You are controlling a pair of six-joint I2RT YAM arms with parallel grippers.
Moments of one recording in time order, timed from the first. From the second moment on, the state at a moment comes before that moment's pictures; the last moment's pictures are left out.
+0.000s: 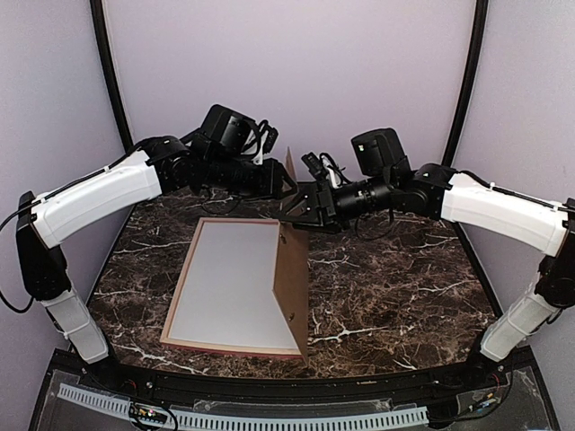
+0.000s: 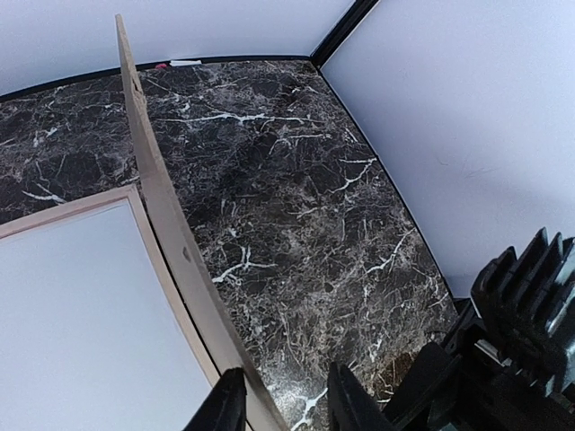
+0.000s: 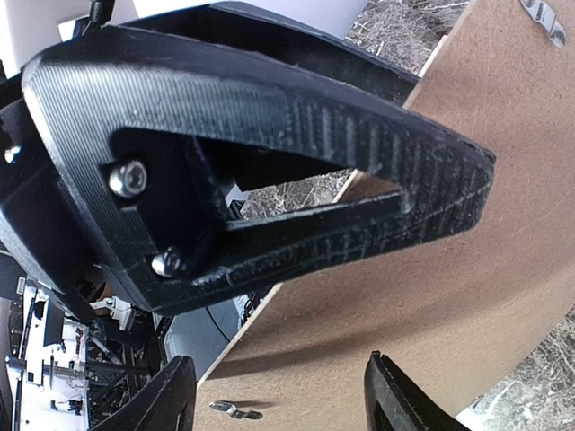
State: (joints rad) left arm -0.87 1.69 1.72 -0.63 0.06 -0.58; right arm 0.86 1.53 1.38 -0.36 -0.60 0.68
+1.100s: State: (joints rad) left arm -0.84 1.73 1.73 -0.77 0.12 -0.55; right arm 0.67 1.38 1.22 -0.44 -0.56 0.61
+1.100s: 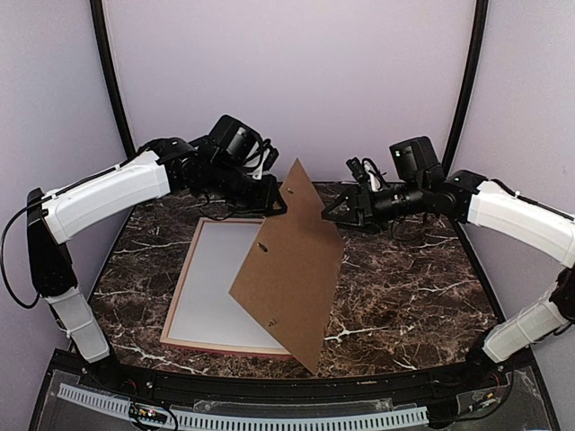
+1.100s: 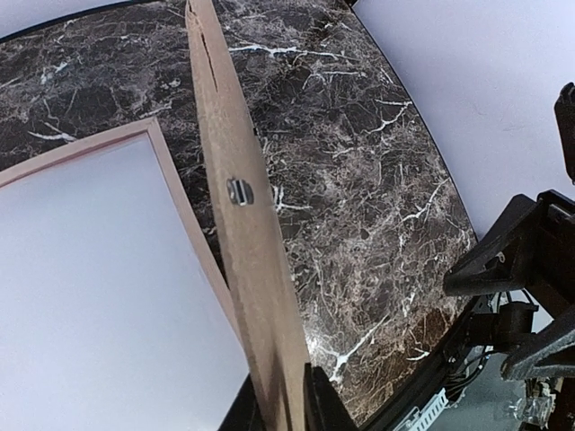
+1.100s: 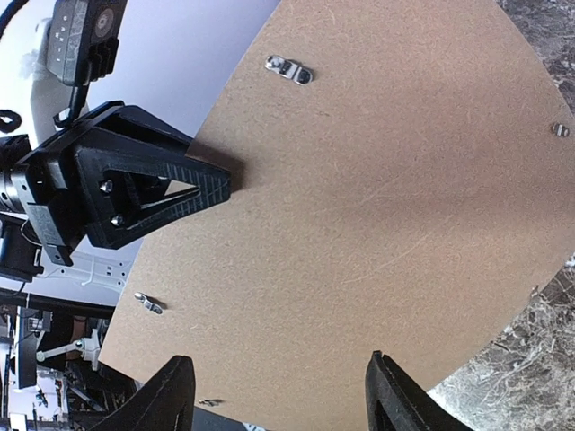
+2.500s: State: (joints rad) left arm -0.10 1.12 1.05 -0.25 0.80 -0.82; right arm 0.67 1.51 1.08 -0.52 -0.14 0.54
